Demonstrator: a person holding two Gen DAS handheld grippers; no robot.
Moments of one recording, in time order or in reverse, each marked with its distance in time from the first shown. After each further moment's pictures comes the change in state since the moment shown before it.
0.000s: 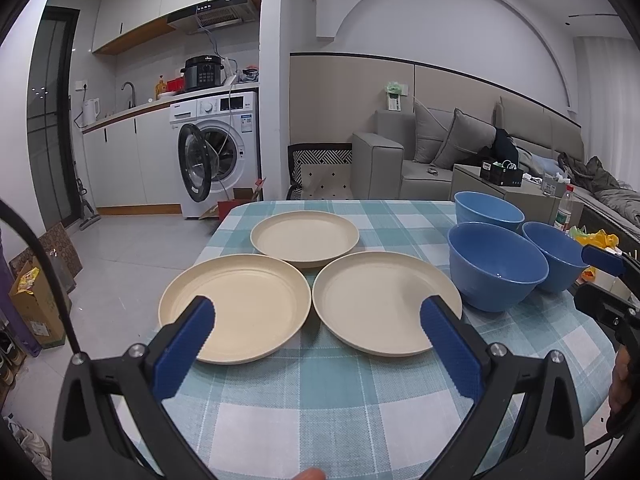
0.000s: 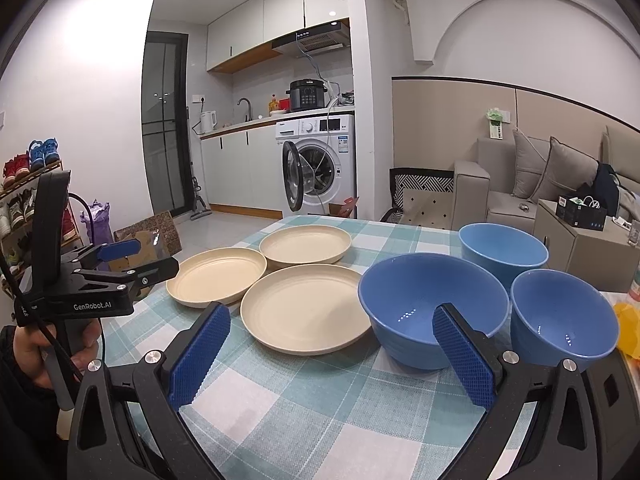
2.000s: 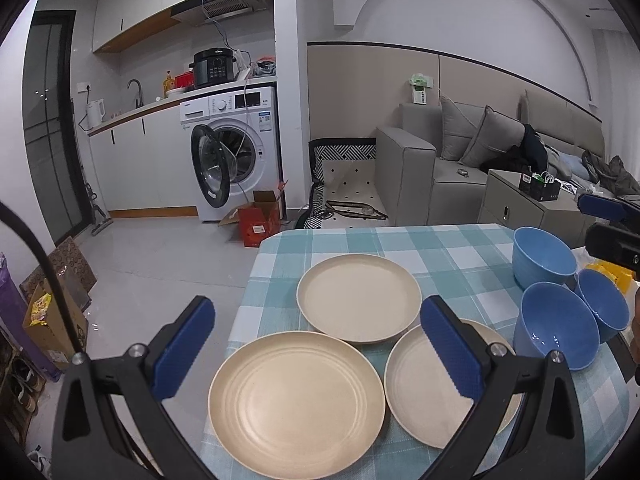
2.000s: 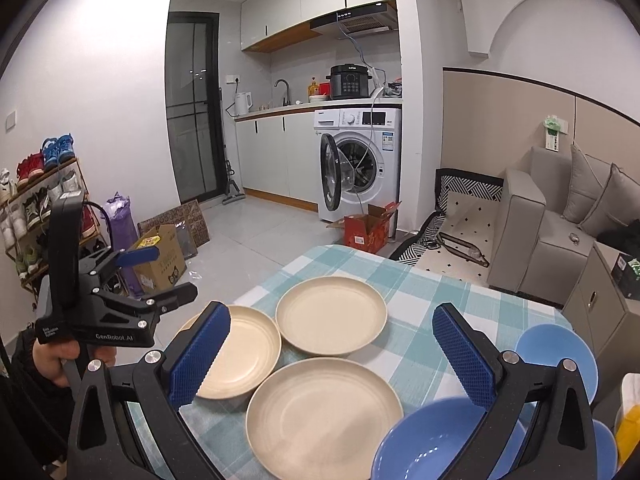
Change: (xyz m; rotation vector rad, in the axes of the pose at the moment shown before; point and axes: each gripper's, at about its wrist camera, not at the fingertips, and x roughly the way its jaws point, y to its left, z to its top) left arm 0.086 0.070 0.113 0.006 0.064 0.060; right arm 0.134 0.009 0.175 -0.083 0.097 0.149
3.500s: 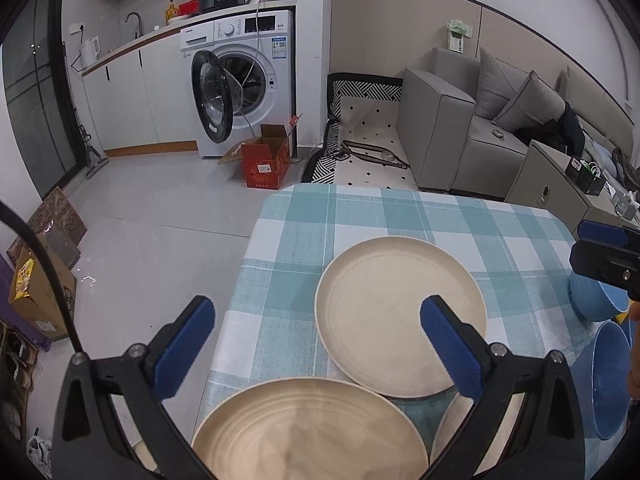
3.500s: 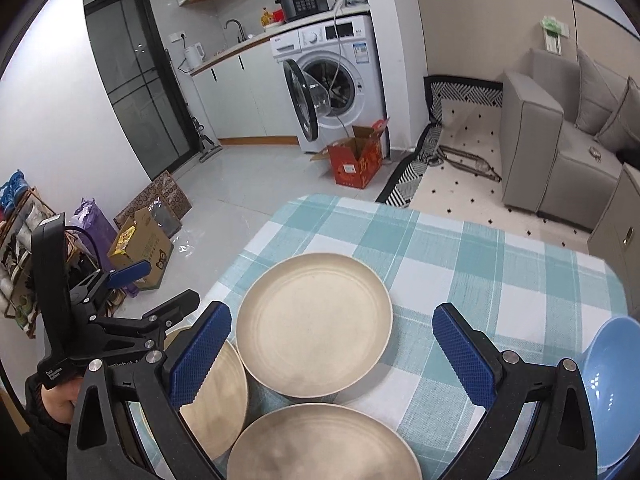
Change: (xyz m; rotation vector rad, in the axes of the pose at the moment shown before) left arm 0.169 0.035 0.030 -0.082 0.261 0.014; right arm 0.201 -0.066 0.034 0.205 0.313 0.008
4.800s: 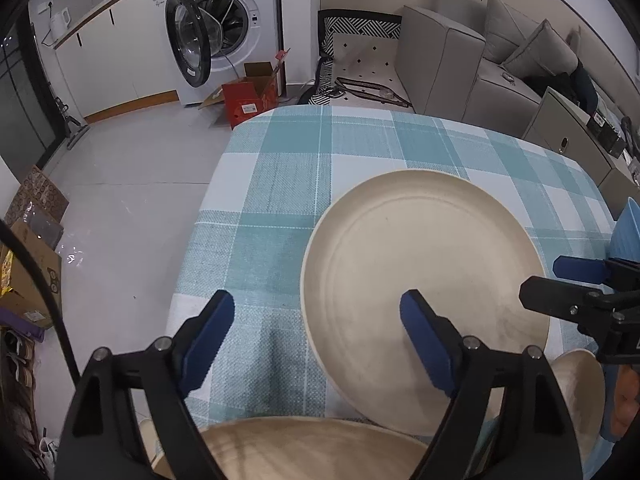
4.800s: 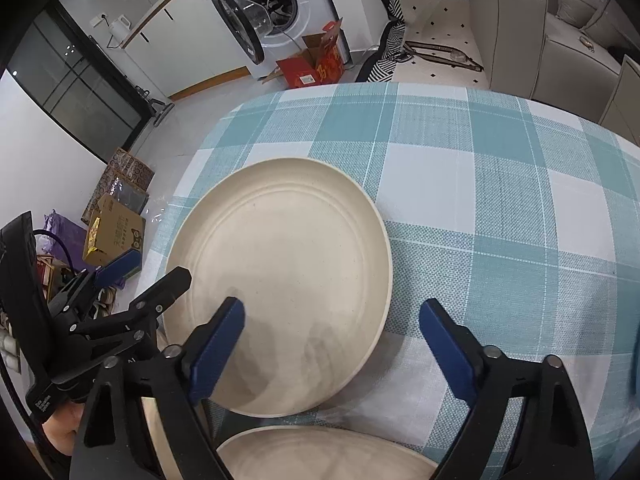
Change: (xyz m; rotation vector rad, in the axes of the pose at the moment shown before) left arm 0.110 -0.003 -0.011 0.031 0.221 -0.025; right arm 0.144 -0.039 -0.035 0.219 0.312 -0.044
